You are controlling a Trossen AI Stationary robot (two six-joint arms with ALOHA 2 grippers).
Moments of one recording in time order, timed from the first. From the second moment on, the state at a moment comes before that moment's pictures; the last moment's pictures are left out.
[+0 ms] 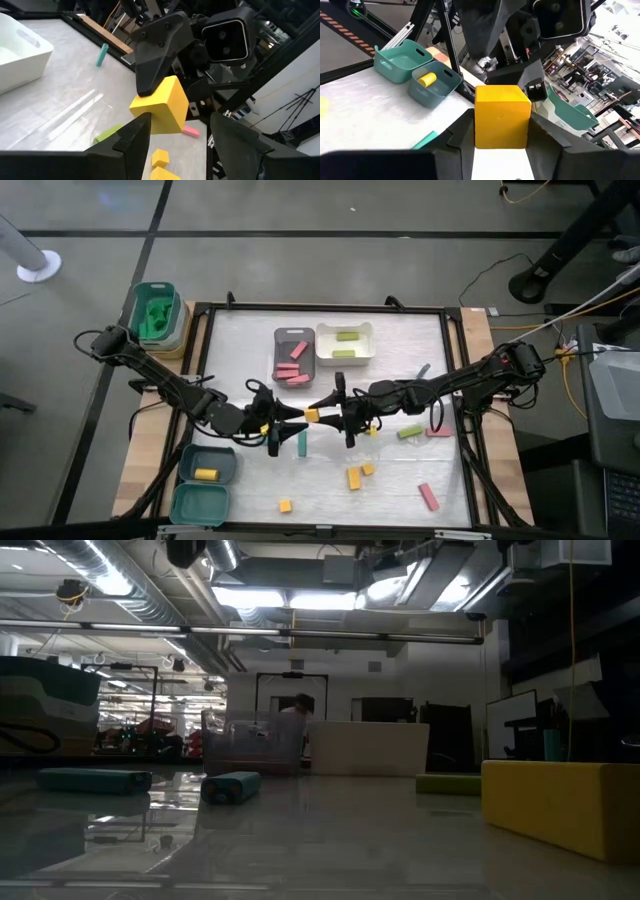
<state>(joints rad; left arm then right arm) -0.51 1.31 0.84 0.26 -0.66 -0.73 0.24 1.59 1.00 0.48 0.08 -0.58</state>
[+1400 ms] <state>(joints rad) -0.45 1.31 0.84 0.35 -0.56 -0.63 0.24 1.59 1.00 0.59 -0.01 -0.68</state>
